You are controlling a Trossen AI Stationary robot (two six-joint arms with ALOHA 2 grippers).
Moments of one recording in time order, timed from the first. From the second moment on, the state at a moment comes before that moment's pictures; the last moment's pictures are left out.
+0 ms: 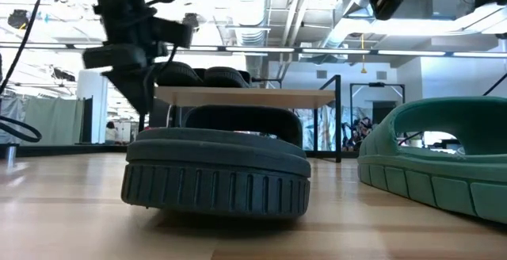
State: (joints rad) left arm -0.21 1.60 1.06 -0.95 -0.42 -0.36; right arm 0.10 0.78 0.44 0.47 -0.13 0.47
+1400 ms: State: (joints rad) left arm -0.04 1.59 0.81 -0.53 -0.52 -0.30; right arm 0.10 0.78 0.44 0.47 -0.11 0.47
